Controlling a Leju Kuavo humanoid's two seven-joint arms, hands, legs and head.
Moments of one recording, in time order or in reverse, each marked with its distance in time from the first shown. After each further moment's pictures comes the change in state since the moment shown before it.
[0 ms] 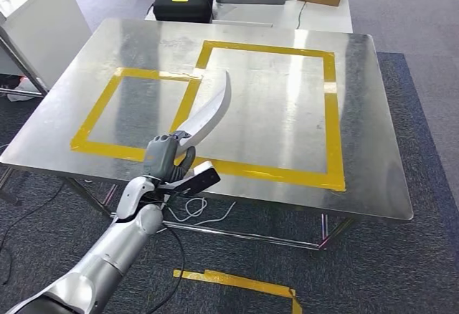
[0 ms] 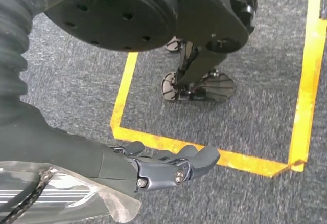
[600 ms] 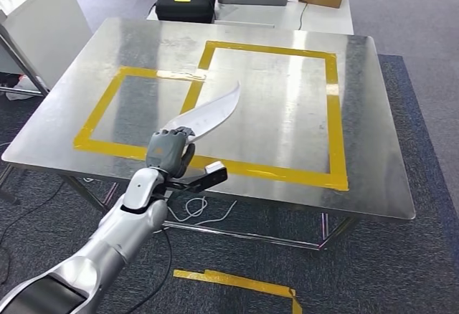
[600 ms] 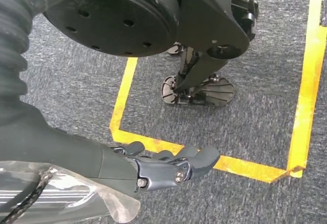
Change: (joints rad) left arm -0.112 -0.004 -0.052 0.153 -0.335 0.017 0.210; right arm 0.001 -0.003 0.013 -0.003 -0.001 0.031 -0.003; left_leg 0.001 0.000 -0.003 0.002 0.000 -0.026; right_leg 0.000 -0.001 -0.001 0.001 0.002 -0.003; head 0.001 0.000
